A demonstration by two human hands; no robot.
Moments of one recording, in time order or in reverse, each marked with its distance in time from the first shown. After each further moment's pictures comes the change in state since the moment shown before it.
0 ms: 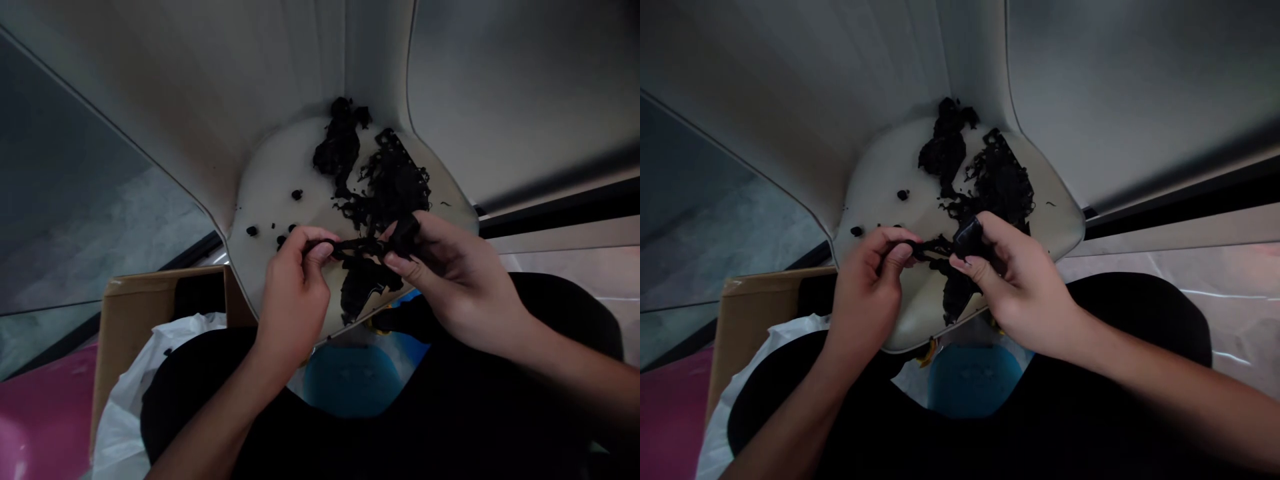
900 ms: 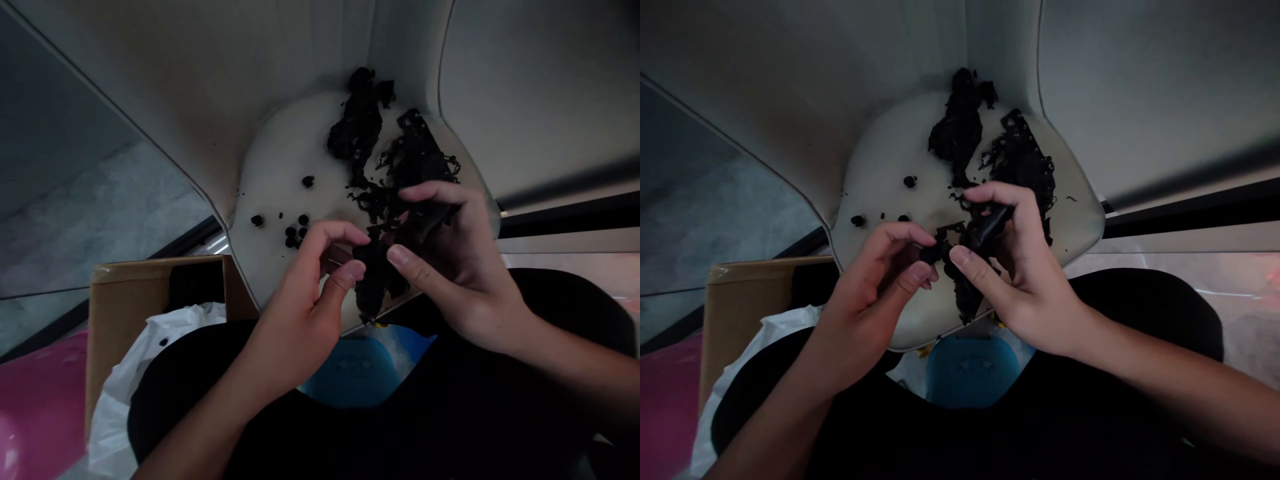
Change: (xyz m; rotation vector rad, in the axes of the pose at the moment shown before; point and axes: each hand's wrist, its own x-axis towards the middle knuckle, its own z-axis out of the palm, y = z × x) left_hand -0.009 -0.004 -0.024 -0.278 -0.313 -0.006; right_hand 0.005 0.017 0.013 -0.168 0.048 -0.112
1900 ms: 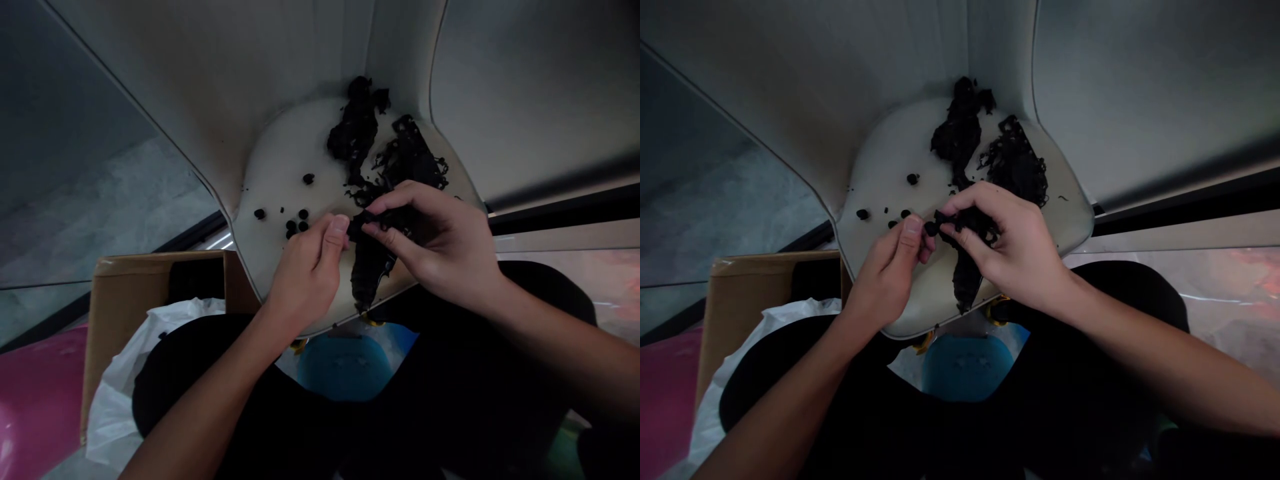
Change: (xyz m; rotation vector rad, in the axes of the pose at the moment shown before) left_hand 0.021 -0.028 0.005 0.254 0.121 0.095; right_hand 0.025 0.005 -0.004 -0.187 -0.023 -0.291
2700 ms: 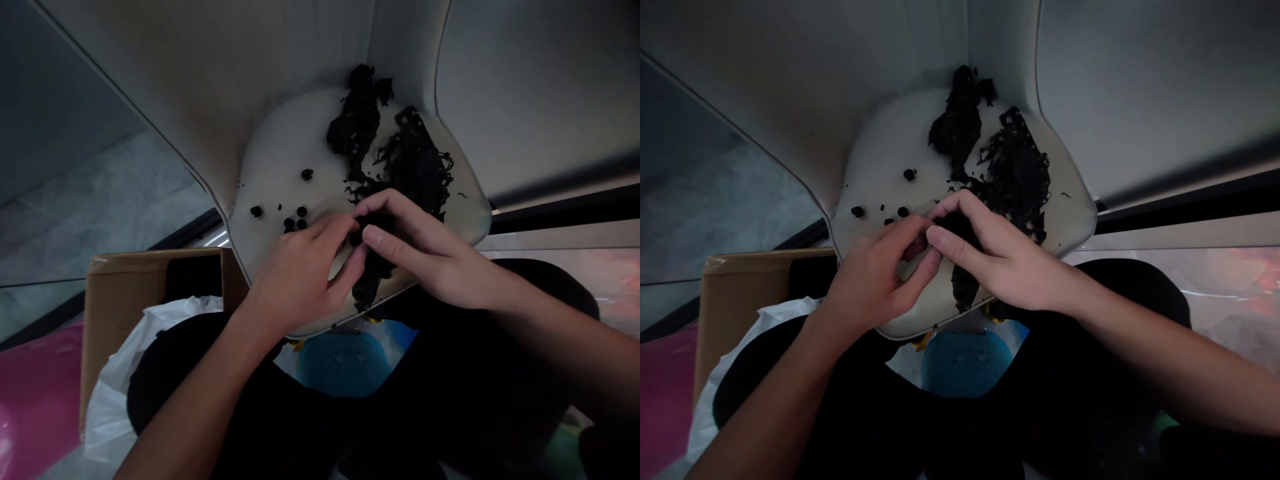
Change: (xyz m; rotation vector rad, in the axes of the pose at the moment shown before) left_hand 0.005 0.009 -0.018 0.417 -0.162 0.334; right_hand 0.003 -0.001 -0.004 0.251 -0.322 0.255
